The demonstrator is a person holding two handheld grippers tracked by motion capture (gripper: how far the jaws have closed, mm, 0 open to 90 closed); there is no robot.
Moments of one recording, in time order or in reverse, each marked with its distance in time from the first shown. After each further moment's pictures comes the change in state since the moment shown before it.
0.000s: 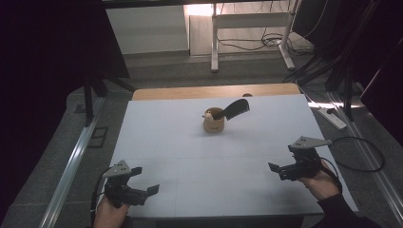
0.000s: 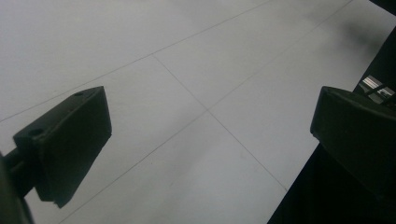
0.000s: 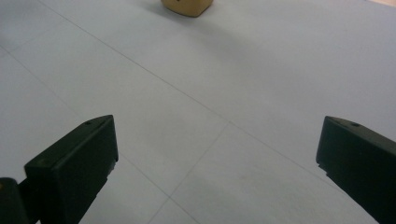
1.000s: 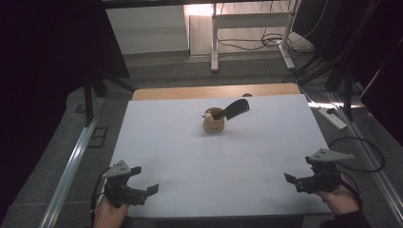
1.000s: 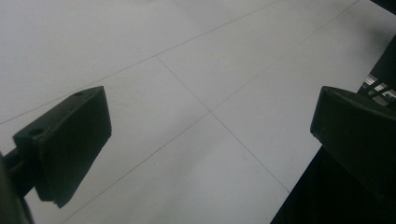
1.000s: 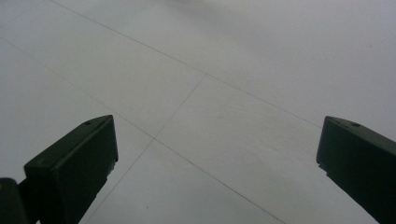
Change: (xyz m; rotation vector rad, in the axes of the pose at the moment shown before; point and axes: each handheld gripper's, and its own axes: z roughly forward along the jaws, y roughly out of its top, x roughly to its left) left arm -0.001 0.000 -0.001 -0.009 0.017 -0.003; right arm -0.008 -0.038 -0.034 0.015 -0.057 0.063
